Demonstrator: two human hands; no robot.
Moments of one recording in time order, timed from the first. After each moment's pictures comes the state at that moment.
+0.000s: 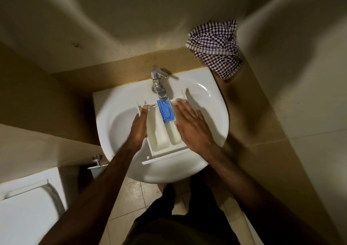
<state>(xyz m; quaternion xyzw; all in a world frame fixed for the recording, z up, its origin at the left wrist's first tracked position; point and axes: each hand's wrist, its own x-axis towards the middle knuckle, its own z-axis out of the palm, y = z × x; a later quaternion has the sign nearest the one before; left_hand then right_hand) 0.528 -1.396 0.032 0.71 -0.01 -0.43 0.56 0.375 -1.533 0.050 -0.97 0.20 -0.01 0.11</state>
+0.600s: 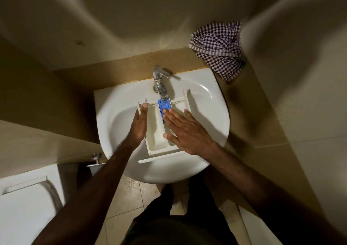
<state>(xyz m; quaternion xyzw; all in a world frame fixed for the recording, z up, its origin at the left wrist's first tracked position) 0.532 -1.399 0.033 0.74 -0.09 -0.38 0.55 0.382 -1.535 0.043 -1.00 0.05 0.05 0.06</state>
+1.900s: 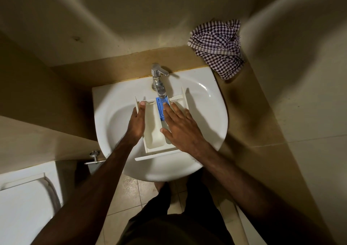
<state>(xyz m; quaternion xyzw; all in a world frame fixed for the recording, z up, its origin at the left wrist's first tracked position) 0.535 -1.401 0.021 0.75 -0.07 -0.36 0.55 0.392 -1.521 0.046 -0.99 0.13 0.04 0.06</state>
